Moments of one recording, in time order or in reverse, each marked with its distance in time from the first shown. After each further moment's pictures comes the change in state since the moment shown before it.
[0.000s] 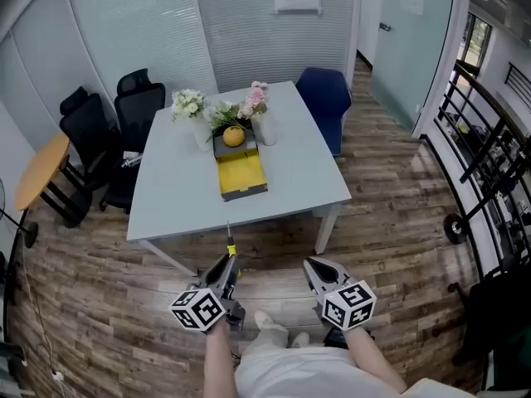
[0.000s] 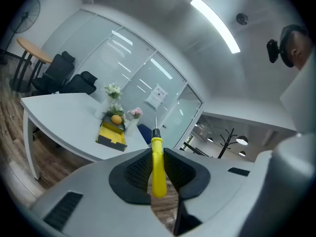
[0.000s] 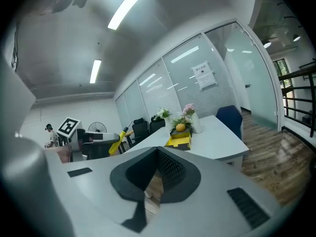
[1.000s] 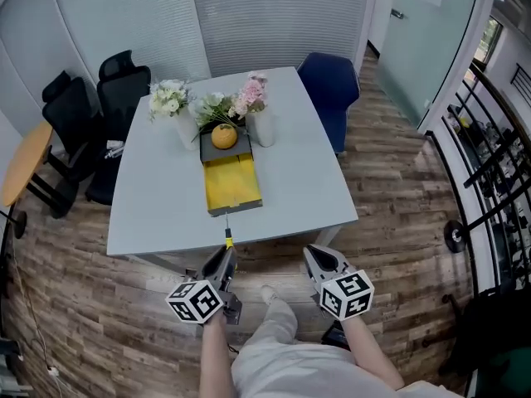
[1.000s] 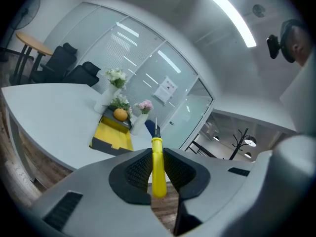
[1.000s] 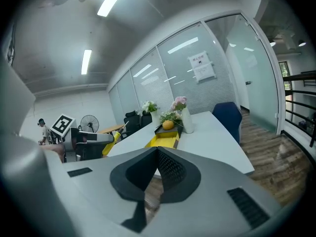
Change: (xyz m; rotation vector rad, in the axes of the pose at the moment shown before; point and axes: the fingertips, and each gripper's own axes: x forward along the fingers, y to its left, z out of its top) left arm 0.151 0.075 0.022 -0.042 0.054 0.058; right arm 0.132 -0.121 0.030 -0.021 0.091 -0.038
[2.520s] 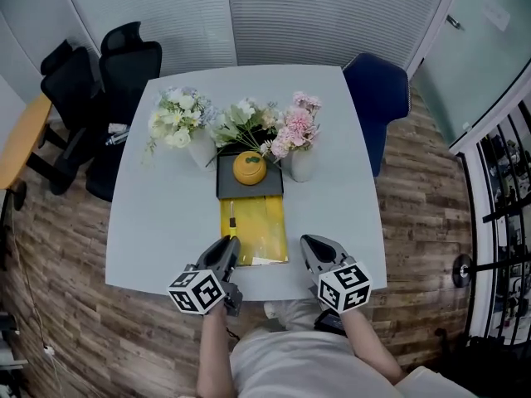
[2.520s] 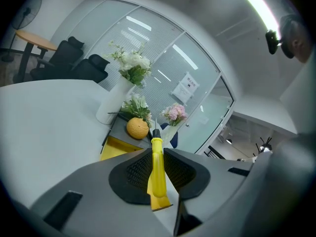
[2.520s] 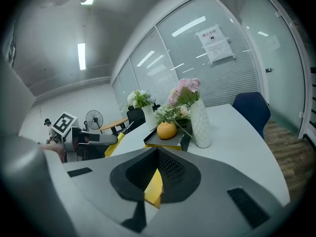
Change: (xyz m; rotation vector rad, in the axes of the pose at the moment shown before) left arm 0.183 0.154 0.124 -0.074 0.041 0.117; right arm 0.274 -0.071 0.086 -0.015 0.124 0.120
